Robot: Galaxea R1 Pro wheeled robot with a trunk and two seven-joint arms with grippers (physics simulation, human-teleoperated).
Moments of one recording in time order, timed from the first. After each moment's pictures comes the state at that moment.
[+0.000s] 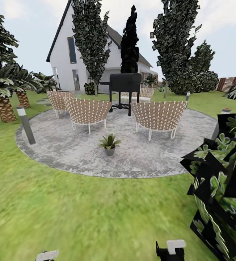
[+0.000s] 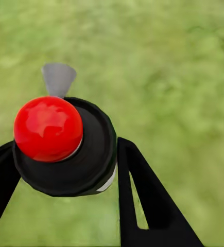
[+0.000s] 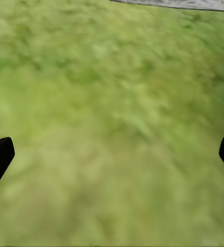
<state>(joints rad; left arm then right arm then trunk) -0.38 0.14 -0.24 -0.01 0.40 -0.53 -0.03 -0.43 0.01 -0.02 -0.03 0.18 -0.58 -0.20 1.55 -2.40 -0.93</state>
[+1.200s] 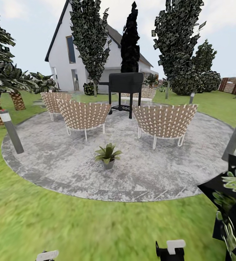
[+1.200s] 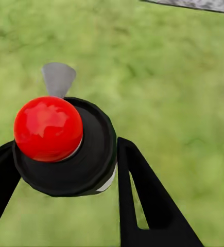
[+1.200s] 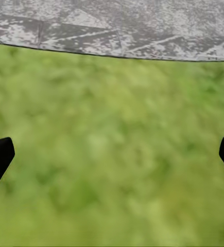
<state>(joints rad) -0.38 0.14 -0.24 -0.01 0.40 -0.53 -0.03 -0.43 0.01 -0.02 -0.03 0.18 -0.58 -0.20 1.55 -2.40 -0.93</state>
